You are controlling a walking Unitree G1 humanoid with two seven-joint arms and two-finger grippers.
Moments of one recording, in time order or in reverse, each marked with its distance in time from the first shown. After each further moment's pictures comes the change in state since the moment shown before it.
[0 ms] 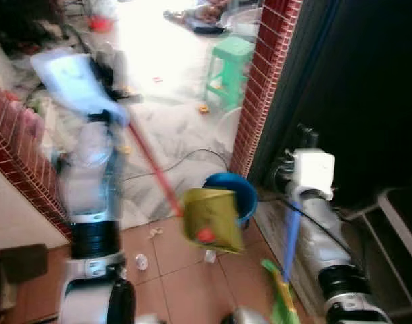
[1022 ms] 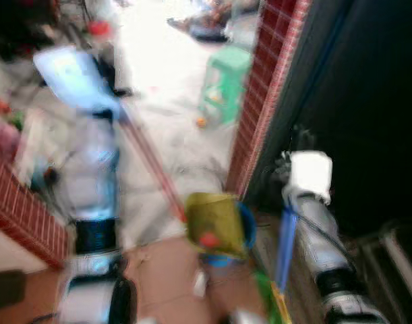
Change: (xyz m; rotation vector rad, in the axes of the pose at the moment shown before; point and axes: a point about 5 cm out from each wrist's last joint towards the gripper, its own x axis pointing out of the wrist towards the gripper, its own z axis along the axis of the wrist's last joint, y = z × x) left arm 0.004 -0.009 0.001 -0.008 -0.018 -0.009; right arm -0.003 0.002 -0.004 0.012 0.010 0.008
